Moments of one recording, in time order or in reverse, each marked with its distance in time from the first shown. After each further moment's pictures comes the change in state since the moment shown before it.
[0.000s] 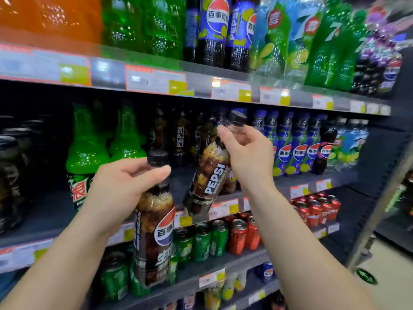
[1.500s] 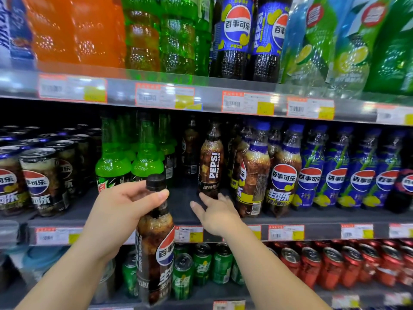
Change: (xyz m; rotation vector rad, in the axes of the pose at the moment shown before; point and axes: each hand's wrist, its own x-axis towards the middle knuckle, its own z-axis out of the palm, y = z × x) left_hand -0.024 0.012 0.030 0.153 0.271 -0.179; right_hand -0.006 0.099 0.069 -0.709 -1.034 0.054
